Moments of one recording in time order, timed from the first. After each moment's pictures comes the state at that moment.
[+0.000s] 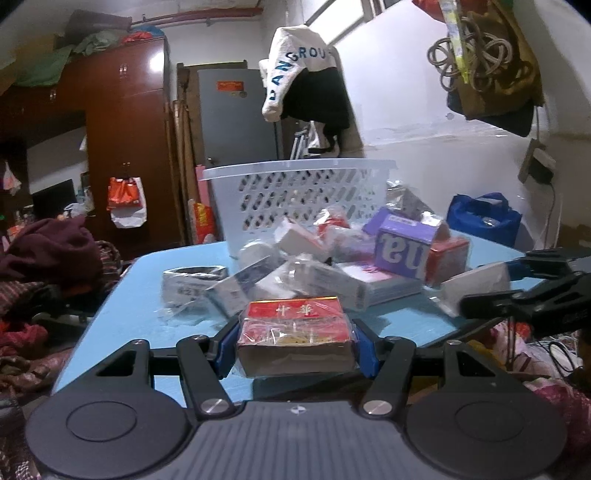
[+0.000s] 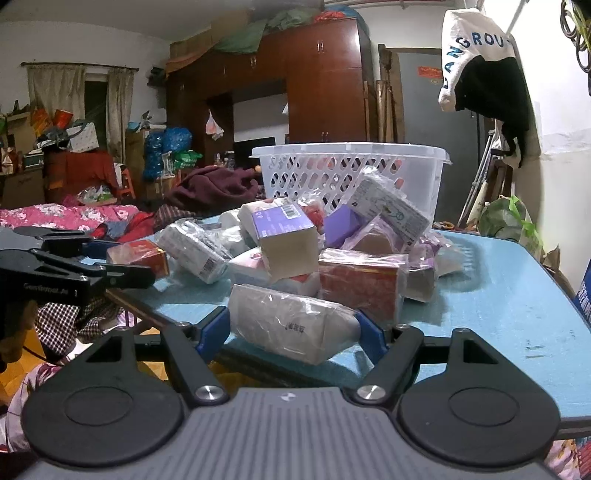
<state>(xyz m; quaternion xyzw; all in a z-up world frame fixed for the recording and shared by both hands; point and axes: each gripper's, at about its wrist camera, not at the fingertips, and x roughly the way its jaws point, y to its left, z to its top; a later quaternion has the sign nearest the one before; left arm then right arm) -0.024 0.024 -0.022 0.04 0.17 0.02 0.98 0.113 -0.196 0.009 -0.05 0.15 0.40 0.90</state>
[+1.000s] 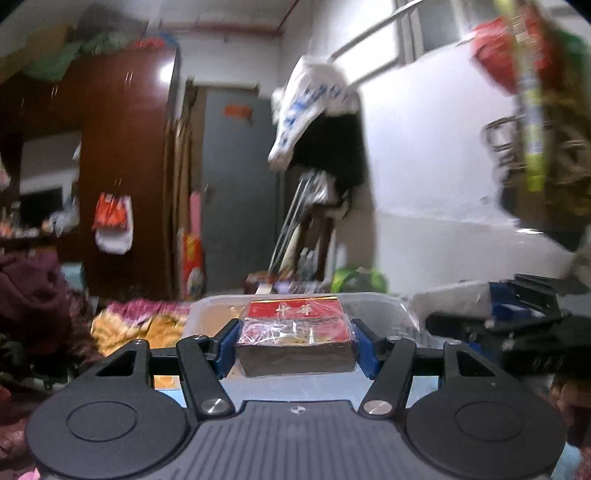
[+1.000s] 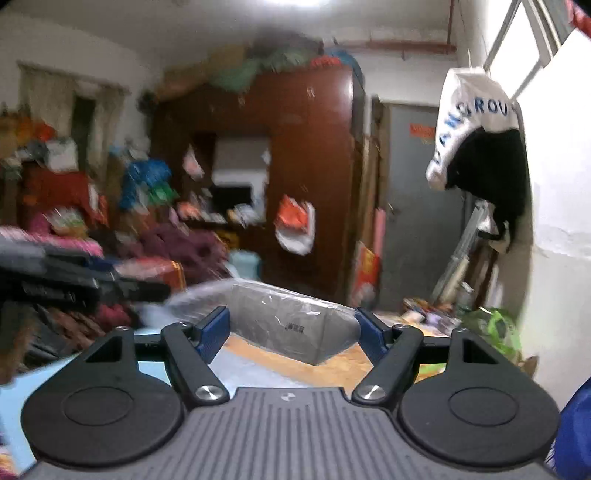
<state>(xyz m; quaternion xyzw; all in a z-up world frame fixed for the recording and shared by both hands) 0.193 0.057 0.118 -0.02 0.15 0.01 0.99 0.279 -0.118 0.151 -0.09 0.08 0.36 0.93</state>
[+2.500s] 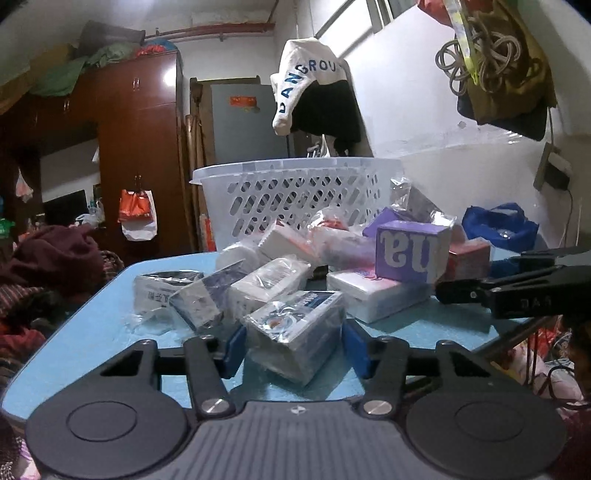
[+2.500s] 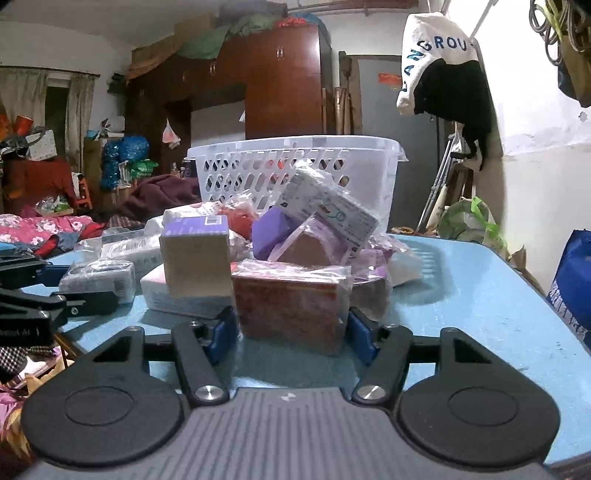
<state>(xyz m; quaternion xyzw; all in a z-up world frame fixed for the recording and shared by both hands) 0.015 0.004 -0.045 0.04 0.14 0.04 0.99 0.156 -0.171 0.000 -0.04 0.13 0.33 0.93</state>
